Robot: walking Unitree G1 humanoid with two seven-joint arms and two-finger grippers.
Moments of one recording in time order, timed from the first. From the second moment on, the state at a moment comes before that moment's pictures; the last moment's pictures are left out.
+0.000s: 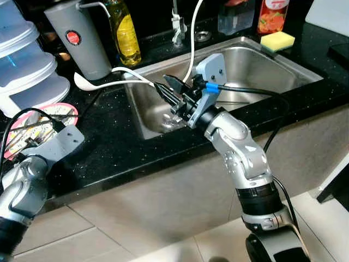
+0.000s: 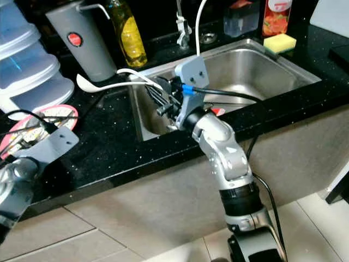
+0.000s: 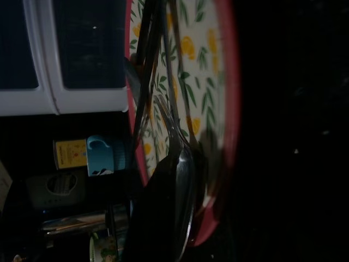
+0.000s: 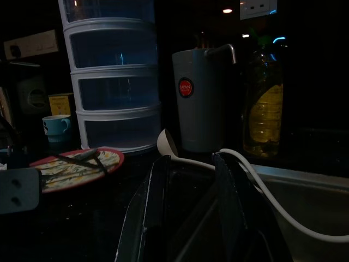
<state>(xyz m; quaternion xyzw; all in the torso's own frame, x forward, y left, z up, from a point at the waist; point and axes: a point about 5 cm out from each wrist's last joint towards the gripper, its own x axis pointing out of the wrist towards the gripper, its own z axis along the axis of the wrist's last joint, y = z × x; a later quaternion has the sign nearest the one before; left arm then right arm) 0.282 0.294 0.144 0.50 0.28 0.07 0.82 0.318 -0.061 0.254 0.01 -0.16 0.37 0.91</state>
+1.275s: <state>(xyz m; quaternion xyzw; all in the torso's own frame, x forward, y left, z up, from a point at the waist) 0.285 0.213 0.166 0.59 0.11 -0.17 0.79 0.317 -0.059 0.255 0.01 -0.16 0.38 0.91</state>
